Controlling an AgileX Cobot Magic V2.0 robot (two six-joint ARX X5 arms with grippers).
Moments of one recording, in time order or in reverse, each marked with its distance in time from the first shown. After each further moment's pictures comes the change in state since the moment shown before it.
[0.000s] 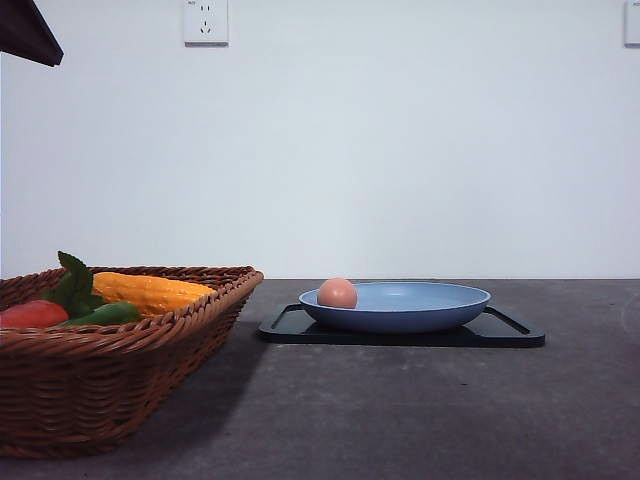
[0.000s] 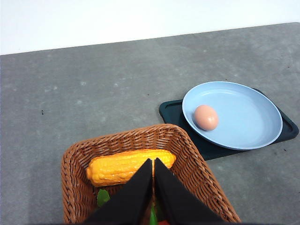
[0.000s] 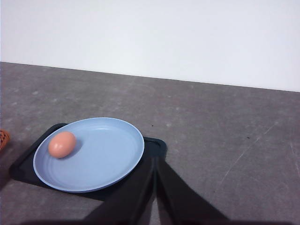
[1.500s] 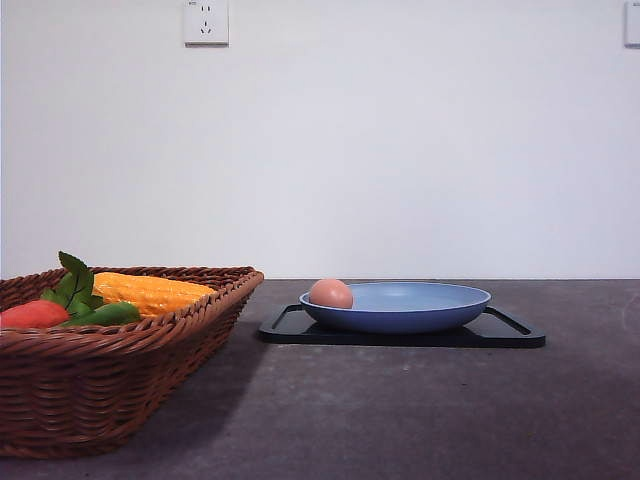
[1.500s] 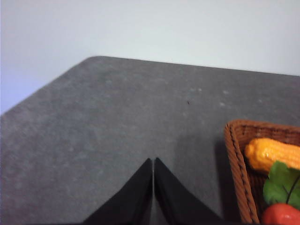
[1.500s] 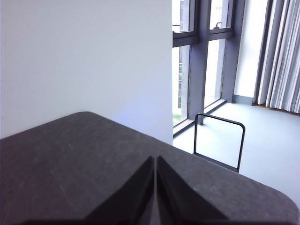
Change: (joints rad) left_arx 0.543 -0.670 -0.600 0.140 0.028 0.031; right_arx 0.000 -0.193 0.000 0.004 1.030 0.001
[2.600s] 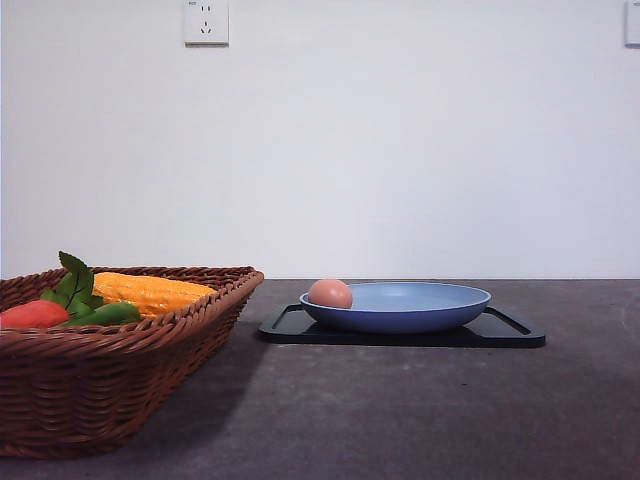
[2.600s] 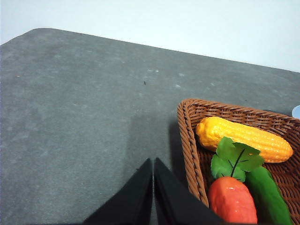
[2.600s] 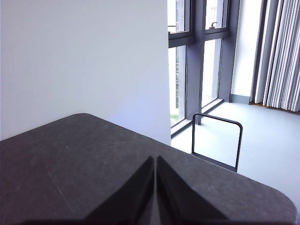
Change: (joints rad) left_arx 0.000 0.000 -0.016 -0.024 0.177 -0.083; right_arx 0.001 -0.003 0.000 0.000 0.005 0.000
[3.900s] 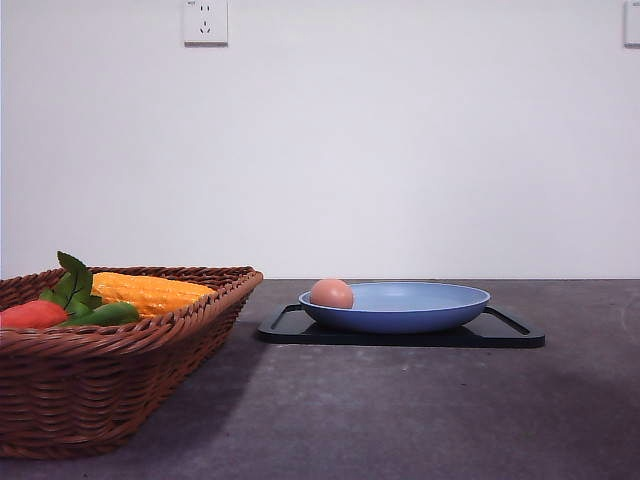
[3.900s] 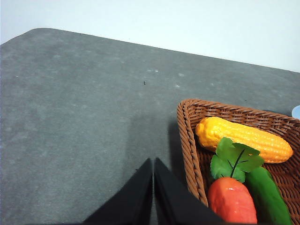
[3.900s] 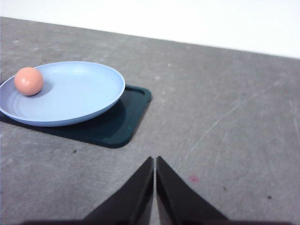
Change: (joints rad) left_arx 0.000 0.000 0.000 0.000 0.000 0.000; right_arx -0.516 -0.062 -0.348 0.050 -1.572 -0.160
